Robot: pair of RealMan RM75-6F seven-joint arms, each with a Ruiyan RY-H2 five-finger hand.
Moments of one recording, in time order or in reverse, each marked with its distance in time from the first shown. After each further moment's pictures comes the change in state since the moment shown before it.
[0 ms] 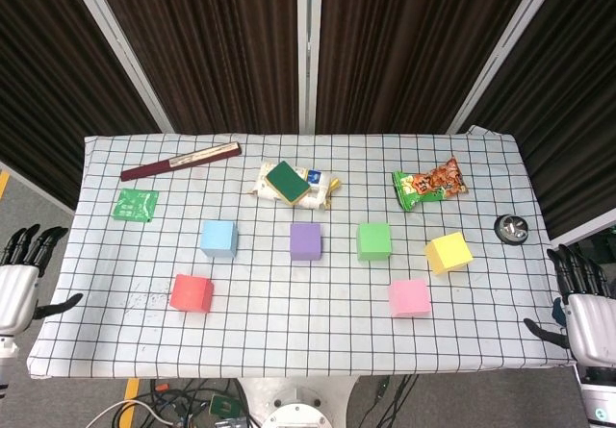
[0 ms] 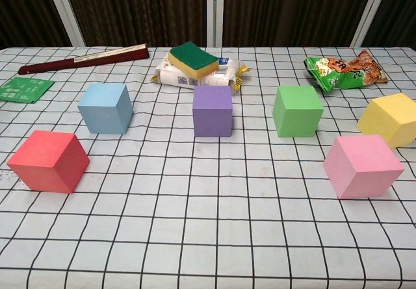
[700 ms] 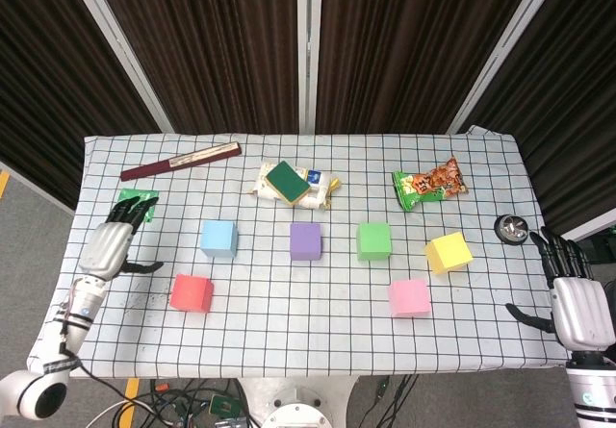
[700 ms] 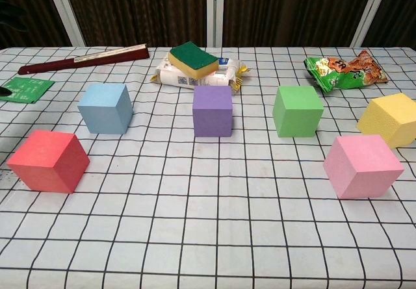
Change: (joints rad) left arm -0.297 -0.239 -0.119 0.100 -0.161 -0.375 -0.031; right arm 0.049 0.030 0.046 -0.110 0.013 -0.032 0.000
